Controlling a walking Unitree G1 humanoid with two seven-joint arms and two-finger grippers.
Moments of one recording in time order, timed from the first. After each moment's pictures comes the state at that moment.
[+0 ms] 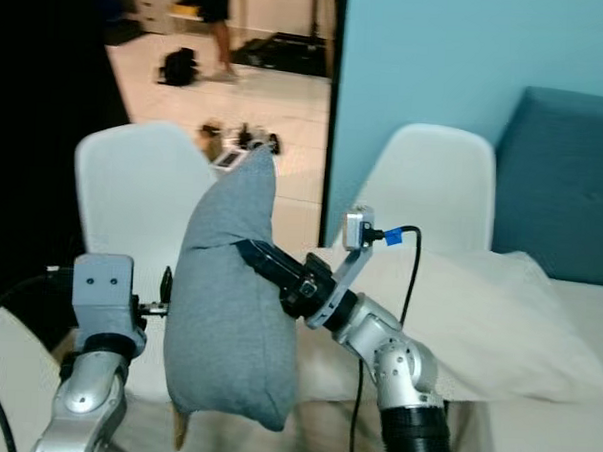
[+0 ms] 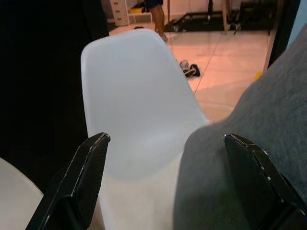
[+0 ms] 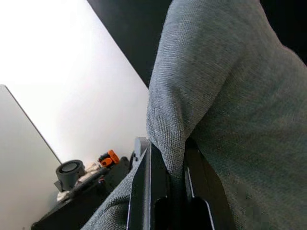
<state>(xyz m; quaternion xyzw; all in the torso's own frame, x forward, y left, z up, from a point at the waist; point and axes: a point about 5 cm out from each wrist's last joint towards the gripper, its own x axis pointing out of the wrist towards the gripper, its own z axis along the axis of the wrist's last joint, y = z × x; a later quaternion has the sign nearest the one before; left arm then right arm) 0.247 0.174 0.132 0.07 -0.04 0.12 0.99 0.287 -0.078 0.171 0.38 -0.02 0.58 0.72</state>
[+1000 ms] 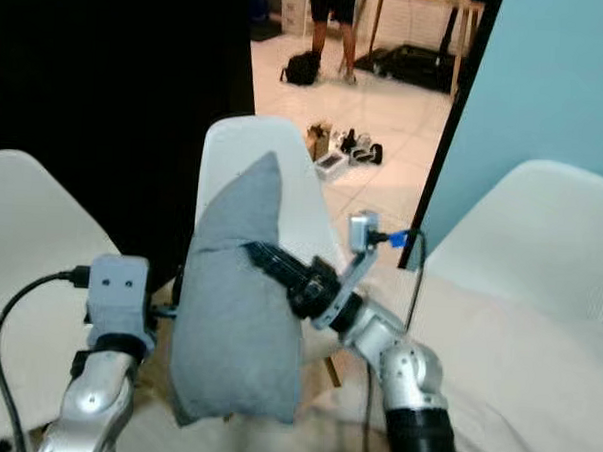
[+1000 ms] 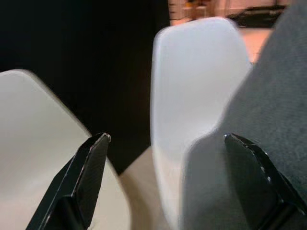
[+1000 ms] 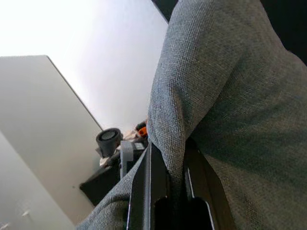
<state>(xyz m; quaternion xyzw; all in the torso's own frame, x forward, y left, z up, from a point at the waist) 0.248 0.166 0.132 0.09 -0.05 0.09 0.99 0.292 -0.077 0.171 0.38 -0.02 0.57 0.73</state>
